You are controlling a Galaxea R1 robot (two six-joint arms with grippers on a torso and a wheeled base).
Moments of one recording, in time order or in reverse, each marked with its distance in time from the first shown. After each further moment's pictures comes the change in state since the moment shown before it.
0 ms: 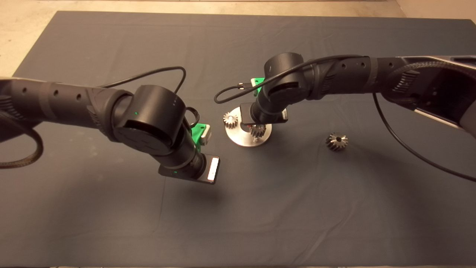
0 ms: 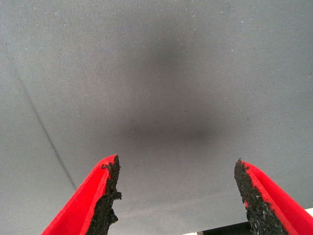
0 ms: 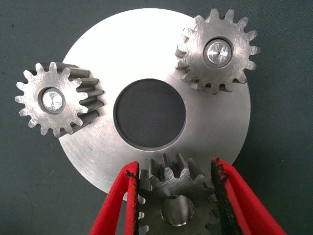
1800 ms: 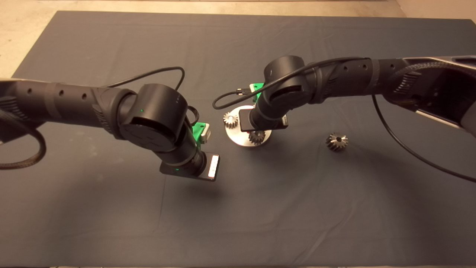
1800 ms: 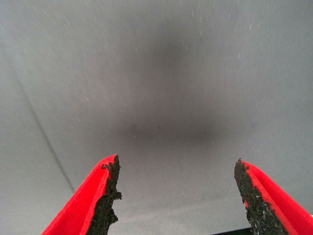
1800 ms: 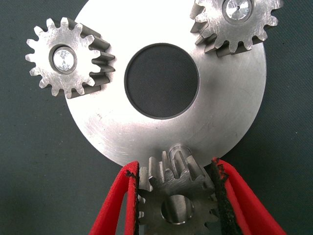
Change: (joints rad) left arm 0.014 0.004 -0.026 0.001 0.000 0.007; right arm 0.002 -0.004 0.043 0.053 -0.002 0.029
